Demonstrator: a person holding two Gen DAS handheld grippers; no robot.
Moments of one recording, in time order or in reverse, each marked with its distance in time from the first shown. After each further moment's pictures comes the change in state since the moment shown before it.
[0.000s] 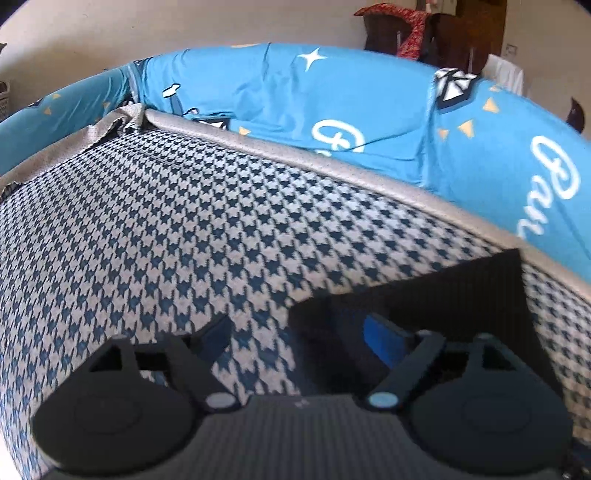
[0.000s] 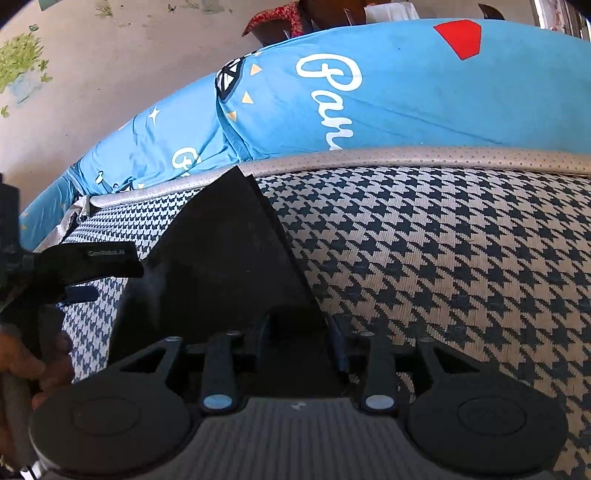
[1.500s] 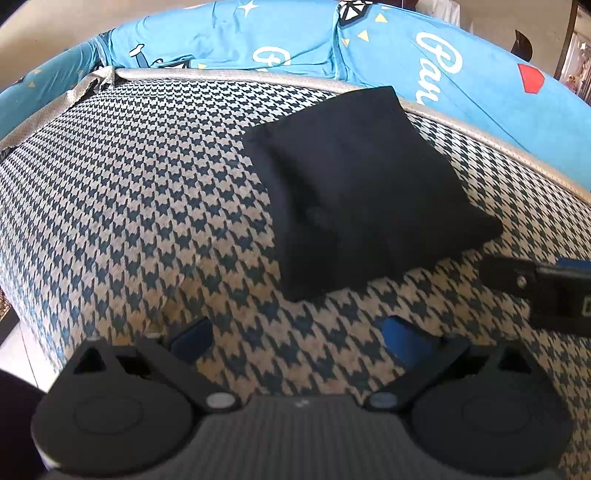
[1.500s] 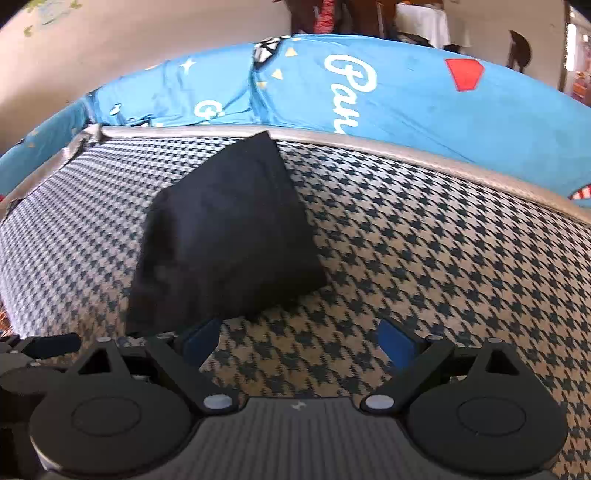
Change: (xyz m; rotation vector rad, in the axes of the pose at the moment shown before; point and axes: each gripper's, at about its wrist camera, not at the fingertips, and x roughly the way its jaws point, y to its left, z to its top) left arm -0.119 -0.010 -0.133 0.135 0.170 -0.084; right arm -0.080 0.026 -0.023 -0.204 0.126 -0.094
